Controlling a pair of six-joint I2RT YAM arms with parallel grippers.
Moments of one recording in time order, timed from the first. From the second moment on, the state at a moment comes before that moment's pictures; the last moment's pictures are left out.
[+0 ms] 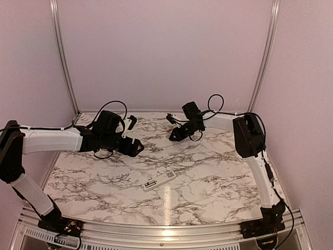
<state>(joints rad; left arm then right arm) -0.68 1.57 0.98 -0.11 0.07 -0.20 0.50 2.51 2.04 -0.49 -0.46 -0.11</state>
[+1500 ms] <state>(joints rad) -0.61 1.57 0.98 -0.11 0.10 -0.22 0.61 2.37 1.99 -0.49 0.00 0.11</state>
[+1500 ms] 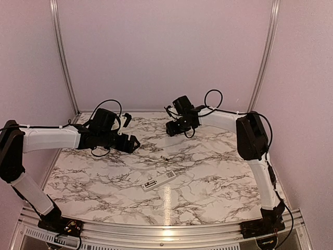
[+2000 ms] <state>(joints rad) -0.61 1.55 0.97 -0.10 0.10 -0.22 0.60 2.61 2.30 -0.59 0.14 0.24</state>
